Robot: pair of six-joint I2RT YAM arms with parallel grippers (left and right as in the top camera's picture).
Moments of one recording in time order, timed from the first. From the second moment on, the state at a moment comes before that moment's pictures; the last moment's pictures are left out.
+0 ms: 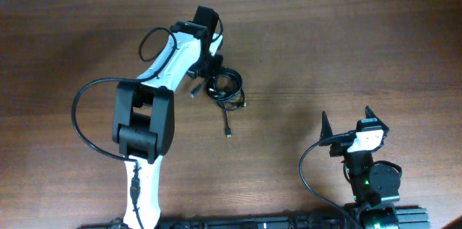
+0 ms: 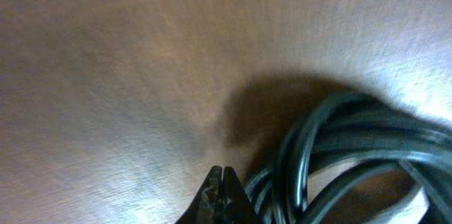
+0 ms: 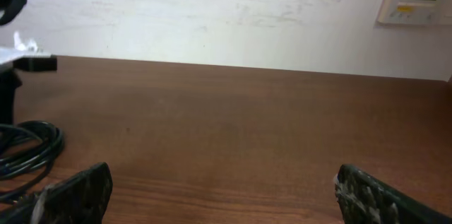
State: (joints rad) left arm -0.34 2.28 1.81 -0.98 0.01 0.01; right arm 0.05 0.01 0.01 -0.07 0.01 -0.04
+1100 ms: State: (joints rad) left arm -0.39 2.27 1.78 -0.92 0.11 -0.26; right arm 0.05 0.01 0.01 -0.07 0.01 -0.04
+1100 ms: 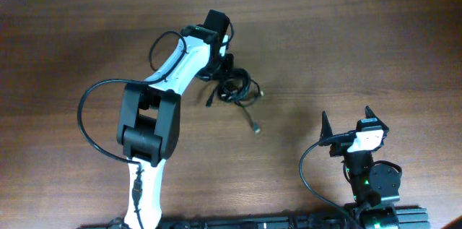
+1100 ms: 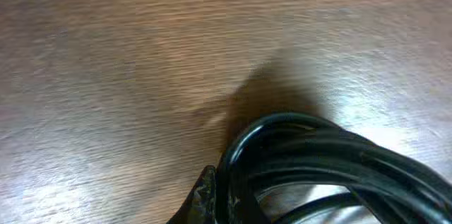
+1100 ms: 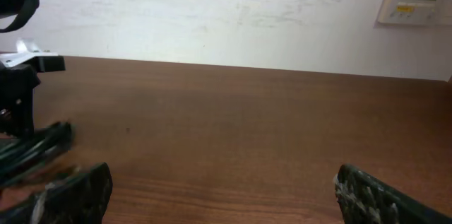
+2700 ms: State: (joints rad) left arm -0.31 1.69 1.83 -1.21 0.23 0.09; right arm 0.05 0.01 0.01 -0.05 -0.63 0.92
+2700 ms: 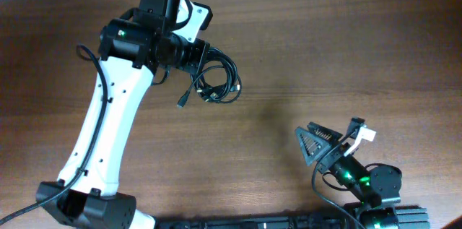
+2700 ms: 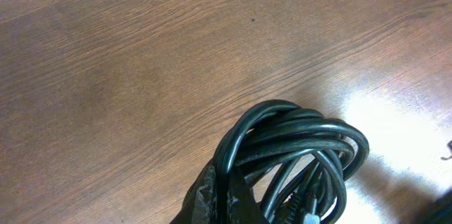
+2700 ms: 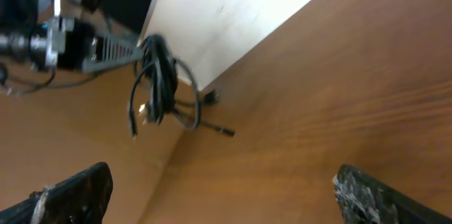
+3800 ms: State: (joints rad) left arm -0.40 1.69 1.83 -1.28 0.51 0.10; right arm 0.28 1.23 0.57 0.37 -0.77 0.60
